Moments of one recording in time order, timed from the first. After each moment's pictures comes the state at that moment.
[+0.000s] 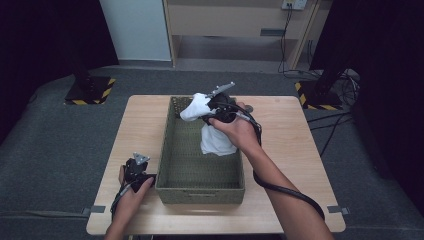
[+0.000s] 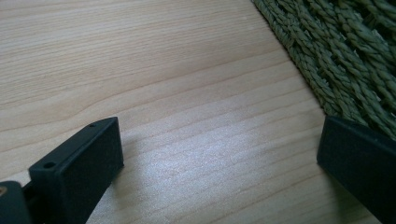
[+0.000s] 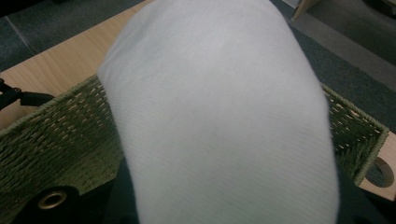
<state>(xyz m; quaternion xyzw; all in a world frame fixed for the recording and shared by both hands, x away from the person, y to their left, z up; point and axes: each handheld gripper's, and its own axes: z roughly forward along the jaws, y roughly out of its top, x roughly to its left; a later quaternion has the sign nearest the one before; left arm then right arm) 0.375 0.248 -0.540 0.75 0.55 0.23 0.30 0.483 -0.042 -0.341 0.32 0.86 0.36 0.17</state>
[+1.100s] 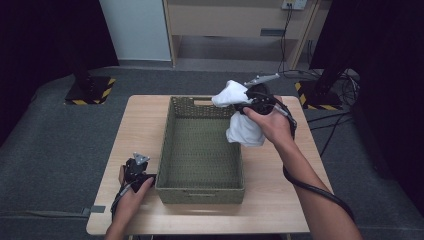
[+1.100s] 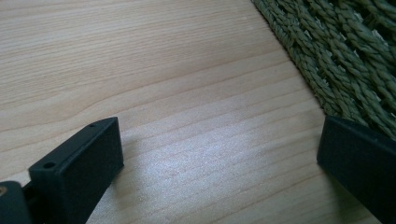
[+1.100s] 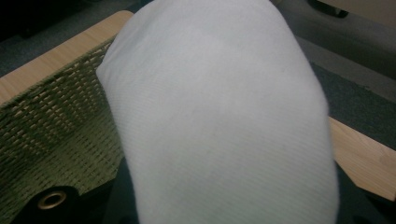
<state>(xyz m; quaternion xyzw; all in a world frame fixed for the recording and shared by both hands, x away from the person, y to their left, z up) 0.375 0.248 -0.540 0.75 0.55 0.23 0.30 0.491 -0.141 -0.318 0.39 0.81 0.38 0.21</state>
